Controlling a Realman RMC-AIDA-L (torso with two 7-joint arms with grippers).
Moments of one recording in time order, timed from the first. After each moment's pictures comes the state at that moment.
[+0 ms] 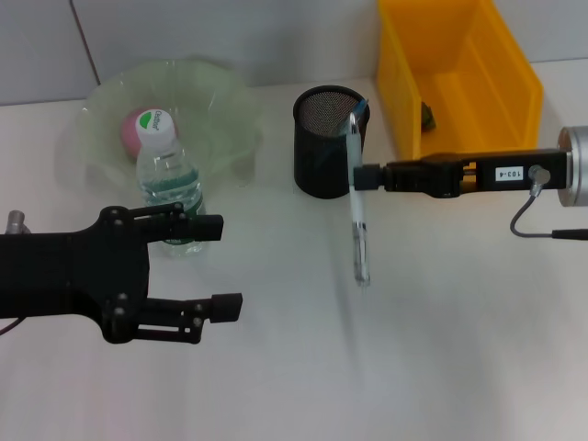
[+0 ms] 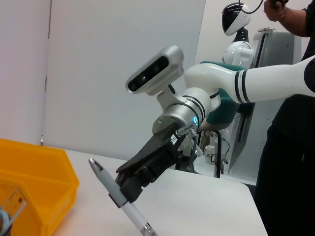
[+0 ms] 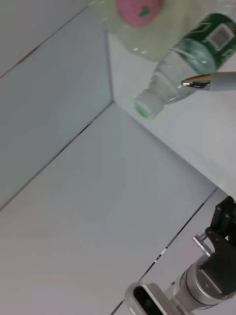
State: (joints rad) left arm -0.30 -2.07 1.08 1.23 1.68 1.80 -1.66; right arm 0.63 2.02 -0.67 -0.65 -1.94 -1.71 1.93
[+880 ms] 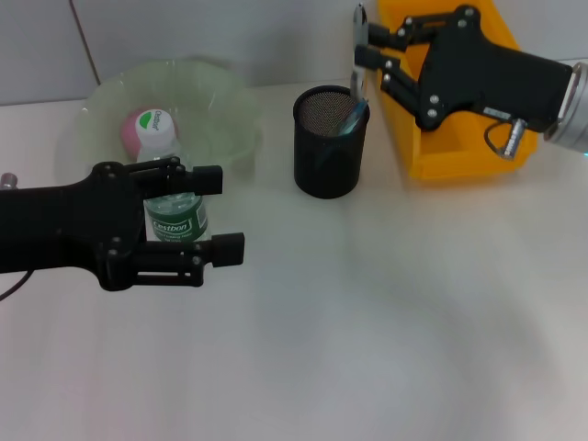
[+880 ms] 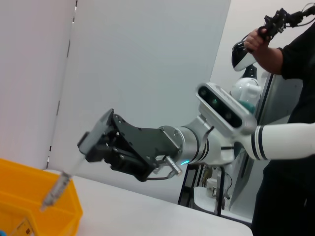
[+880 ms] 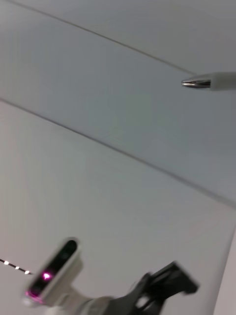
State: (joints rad) left arm -0.34 -2.07 1.04 1.23 1.61 1.79 -1.79; right arm 0.61 2.08 -0.64 -0.64 -1.63 -1.59 0.70
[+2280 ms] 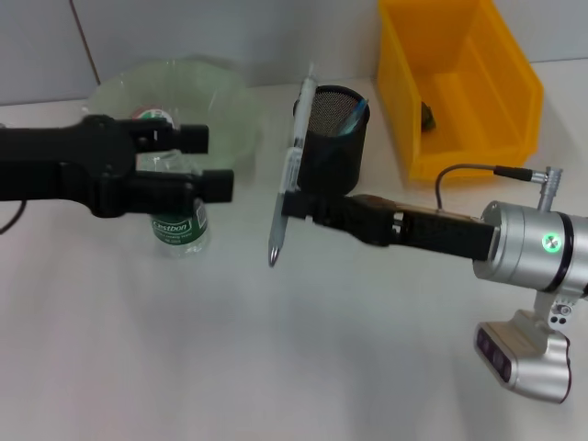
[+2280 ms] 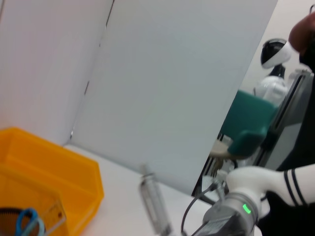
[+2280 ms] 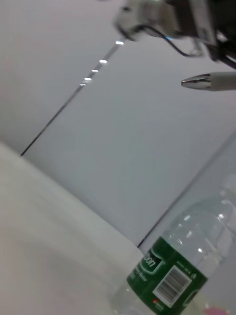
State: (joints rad) left arm -0.47 -2.03 0.96 1.23 1.71 1.80 -2.04; right arm 0.60 2.09 -0.90 -0.26 -1.52 -1.65 -1.55
